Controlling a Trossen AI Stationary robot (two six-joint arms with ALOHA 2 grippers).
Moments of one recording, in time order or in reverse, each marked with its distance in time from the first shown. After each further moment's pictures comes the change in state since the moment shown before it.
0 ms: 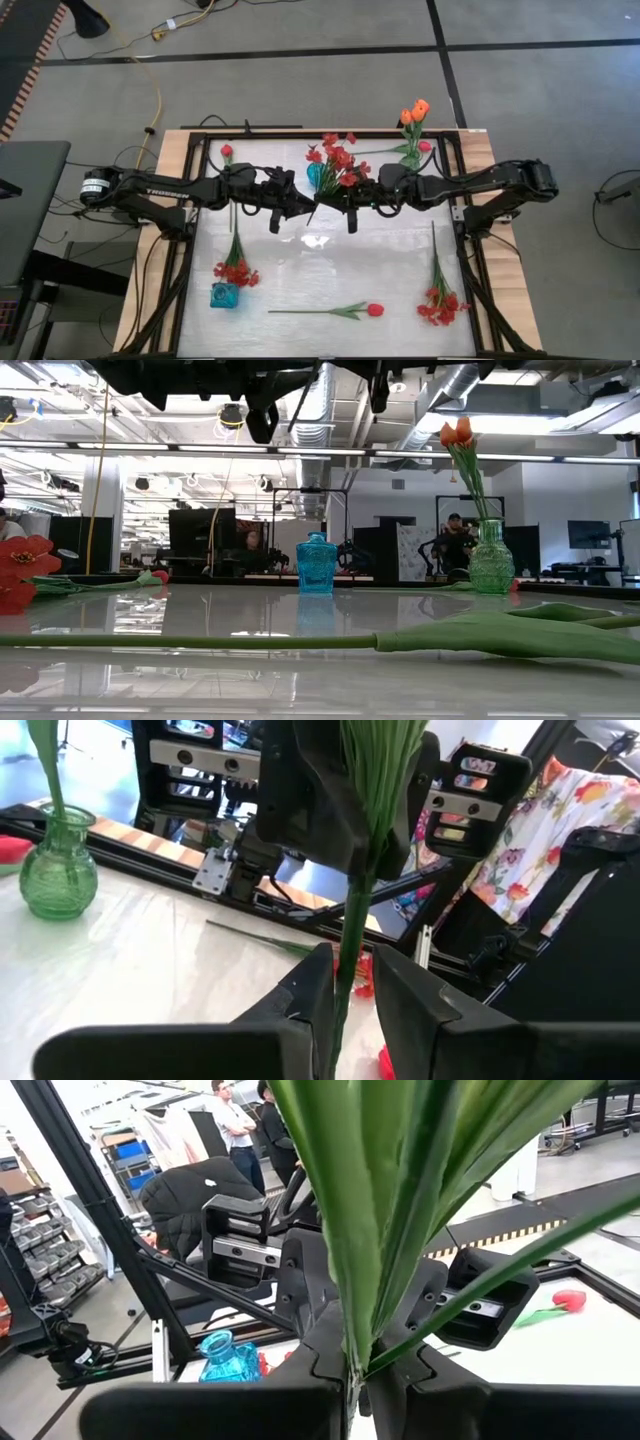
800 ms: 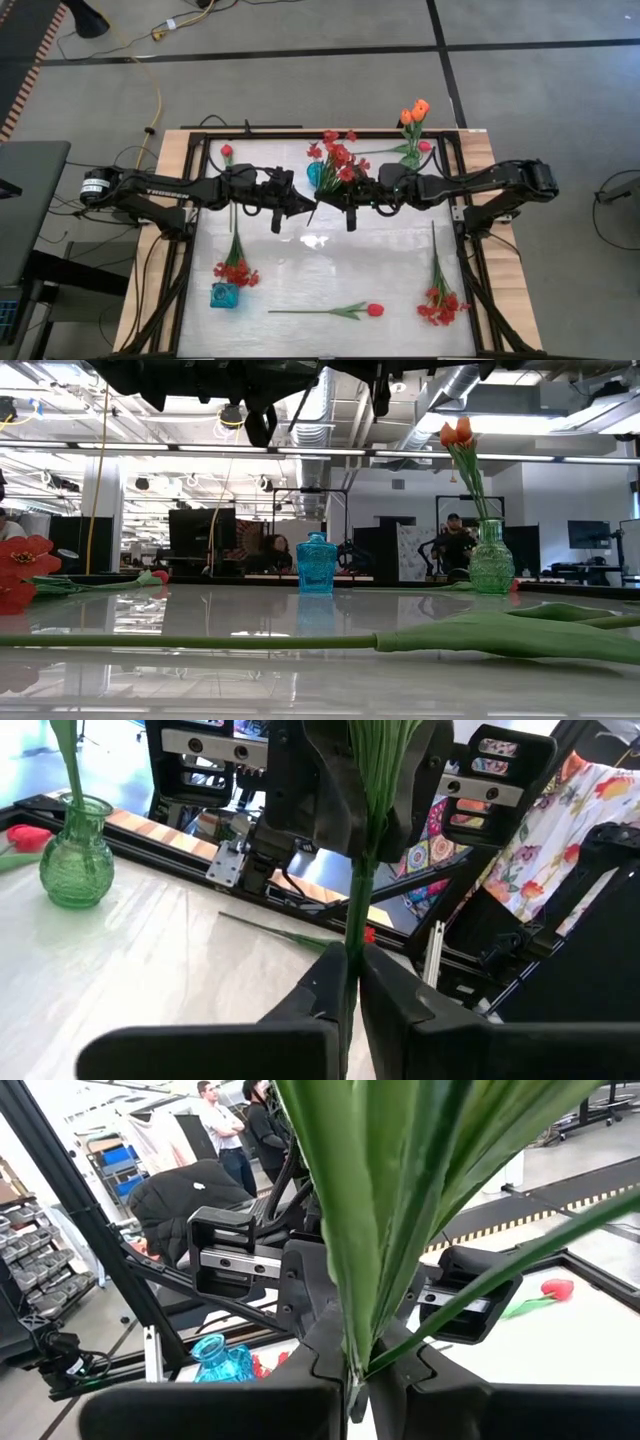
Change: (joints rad) left arm 0.000 0.001 0.000 -0.025 -0.028 0.002; right arm -0.002 0.000 0.000 -0.014 0.027 0.026
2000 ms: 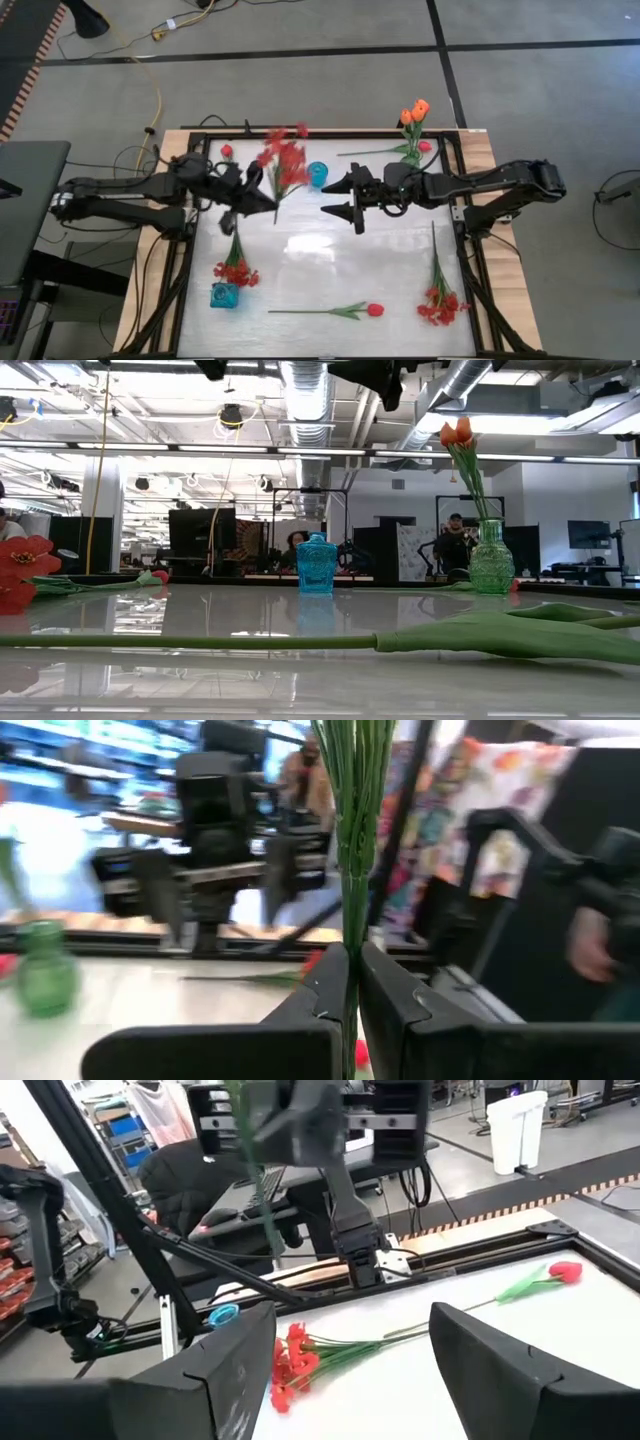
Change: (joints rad) left arm 0.001 -0.419 0.000 -0.301 0.166 0.201; right arm 0.010 -0.067 0.000 -0.123 -0.035 -0.018
